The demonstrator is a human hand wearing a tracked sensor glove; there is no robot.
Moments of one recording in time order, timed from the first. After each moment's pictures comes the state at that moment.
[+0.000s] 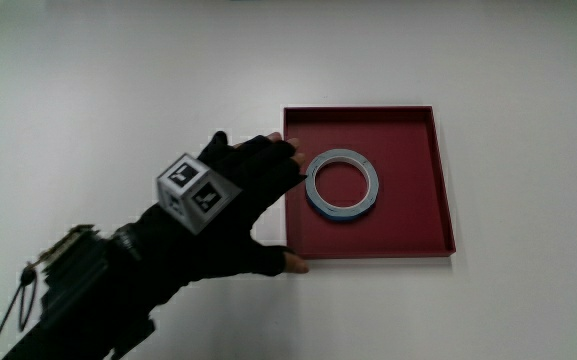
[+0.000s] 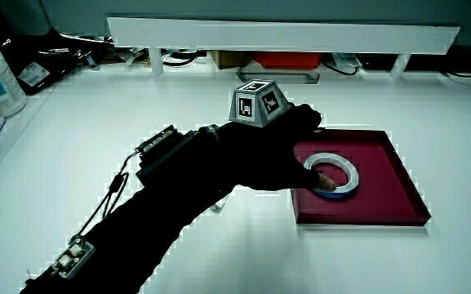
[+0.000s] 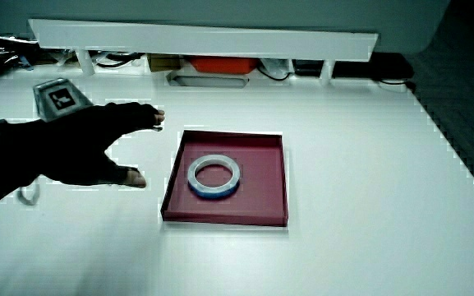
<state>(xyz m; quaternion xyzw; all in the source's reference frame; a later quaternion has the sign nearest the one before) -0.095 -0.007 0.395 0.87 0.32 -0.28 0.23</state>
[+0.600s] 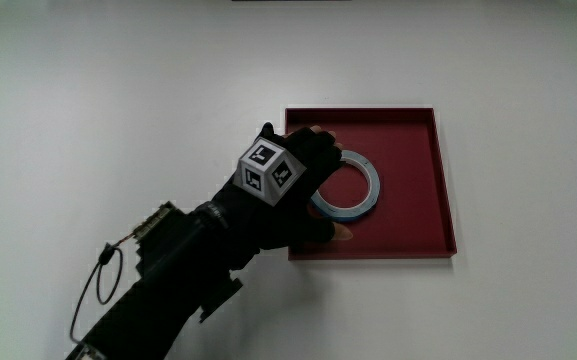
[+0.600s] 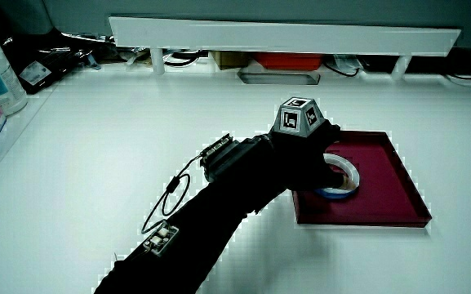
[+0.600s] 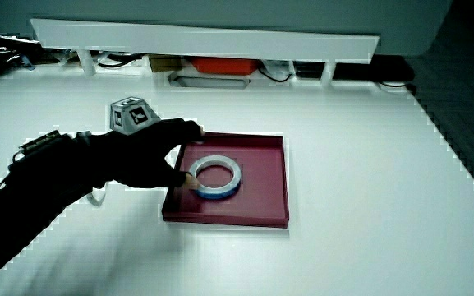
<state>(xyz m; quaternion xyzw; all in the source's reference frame) -0.031 -0.028 0.446 0.90 0.28 -0.19 0.27</state>
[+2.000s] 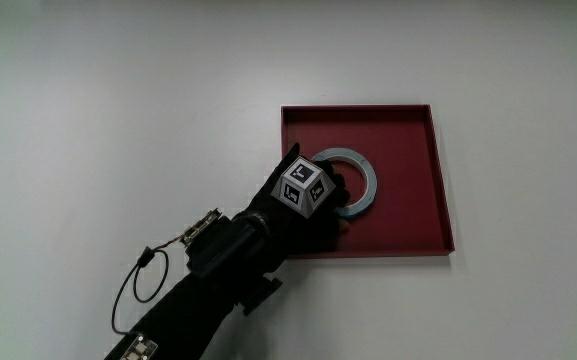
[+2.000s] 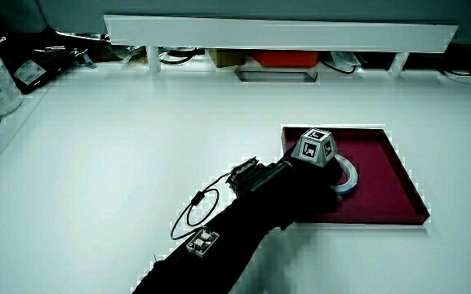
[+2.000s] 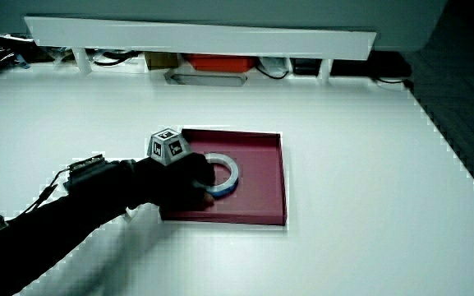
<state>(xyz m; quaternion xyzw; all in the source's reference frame) 0.008 -0.012 0.507 0.90 0.30 -0.13 0.27</state>
